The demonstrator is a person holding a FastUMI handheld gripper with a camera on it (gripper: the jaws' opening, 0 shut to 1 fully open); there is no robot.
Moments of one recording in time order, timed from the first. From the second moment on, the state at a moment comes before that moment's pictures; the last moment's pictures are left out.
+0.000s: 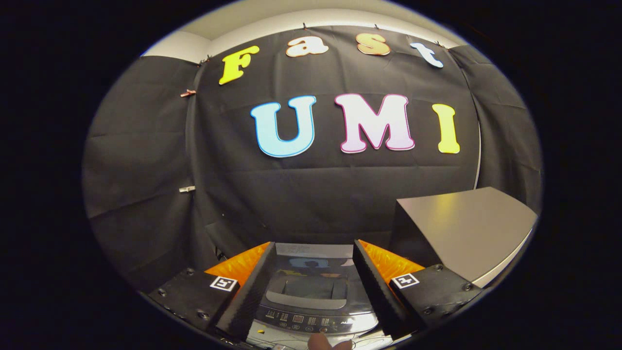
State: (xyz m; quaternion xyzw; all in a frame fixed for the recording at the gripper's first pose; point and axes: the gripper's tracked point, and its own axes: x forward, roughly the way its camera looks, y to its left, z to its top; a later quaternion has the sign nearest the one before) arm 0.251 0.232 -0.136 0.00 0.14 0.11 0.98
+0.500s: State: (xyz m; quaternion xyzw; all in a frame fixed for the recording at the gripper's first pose) arm 0.169 0.190 -0.034 -0.01 0.06 0.14 0.99
